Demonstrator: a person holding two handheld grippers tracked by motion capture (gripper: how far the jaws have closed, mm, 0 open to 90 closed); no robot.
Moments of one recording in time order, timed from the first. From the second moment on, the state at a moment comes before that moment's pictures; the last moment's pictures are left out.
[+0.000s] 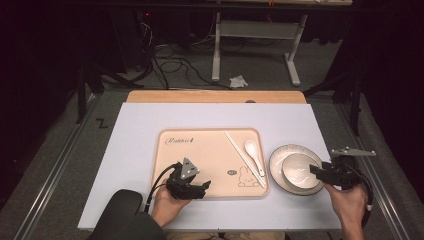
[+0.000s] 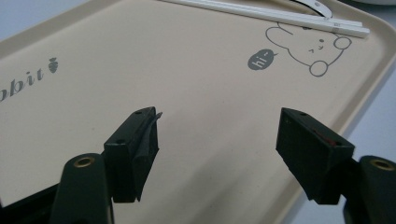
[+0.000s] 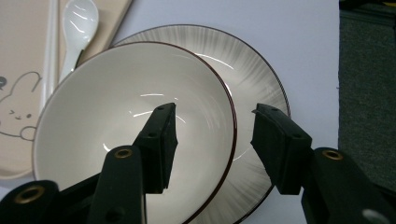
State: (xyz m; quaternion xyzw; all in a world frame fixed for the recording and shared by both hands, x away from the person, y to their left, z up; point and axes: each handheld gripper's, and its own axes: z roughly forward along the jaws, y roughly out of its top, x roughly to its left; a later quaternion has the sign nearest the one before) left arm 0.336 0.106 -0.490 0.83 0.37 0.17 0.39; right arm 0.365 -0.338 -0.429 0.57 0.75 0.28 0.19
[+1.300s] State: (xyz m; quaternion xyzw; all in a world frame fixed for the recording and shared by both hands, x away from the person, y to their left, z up) left arm 0.320 0.125 -0.491 0.81 0.40 0.19 0.38; right arm 0.412 -0.346 -0.456 0.57 0.78 0.23 0.07
